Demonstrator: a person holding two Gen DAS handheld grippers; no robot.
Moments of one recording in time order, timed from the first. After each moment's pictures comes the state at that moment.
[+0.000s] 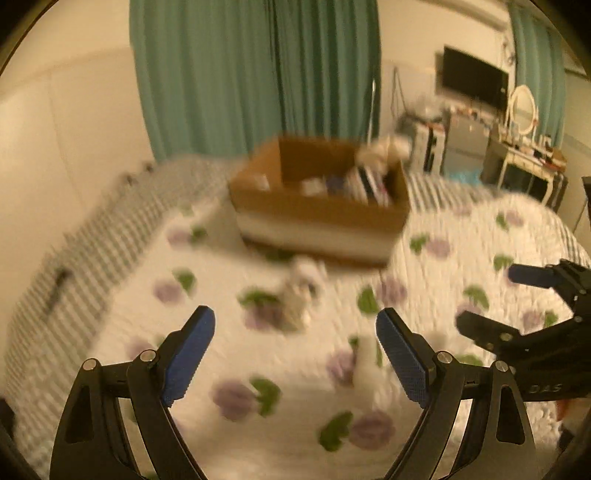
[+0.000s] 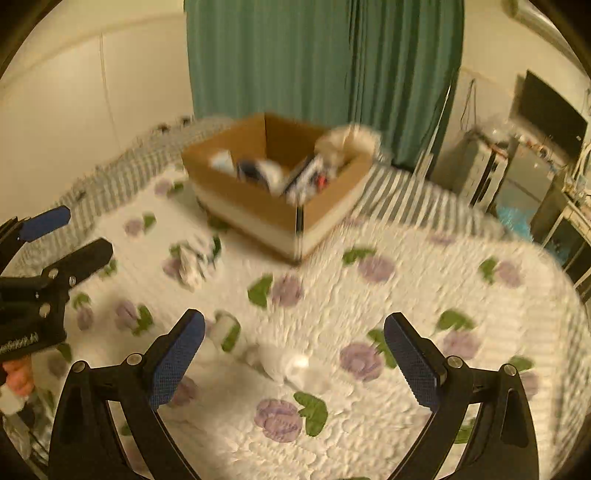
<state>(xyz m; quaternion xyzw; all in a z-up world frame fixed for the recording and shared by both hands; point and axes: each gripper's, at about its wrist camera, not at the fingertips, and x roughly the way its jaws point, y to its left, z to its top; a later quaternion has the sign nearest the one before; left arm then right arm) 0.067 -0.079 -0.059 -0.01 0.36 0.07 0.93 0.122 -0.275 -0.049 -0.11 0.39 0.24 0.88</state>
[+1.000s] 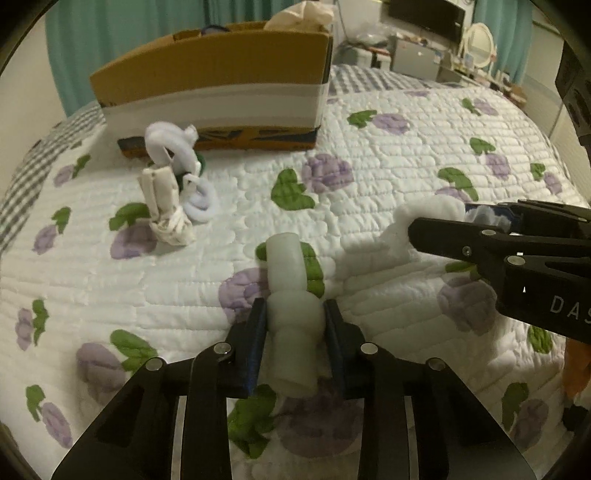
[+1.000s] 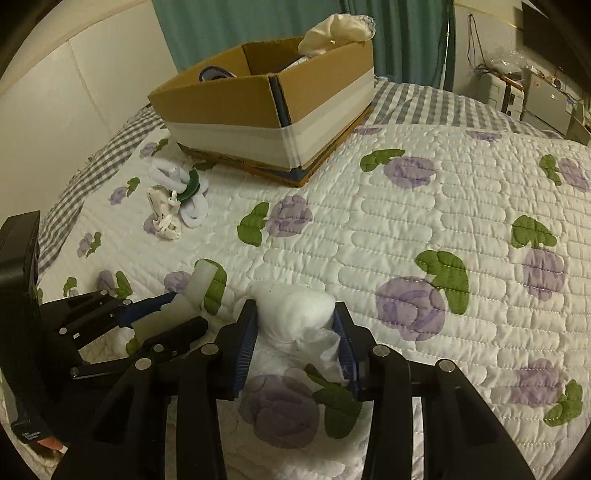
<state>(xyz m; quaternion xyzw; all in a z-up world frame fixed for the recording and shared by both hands) 0.088 -0.119 -0.146 0.02 0.46 -0.04 0.89 0.148 -0.288 -0.131 -0.04 0.46 0.26 0.85</state>
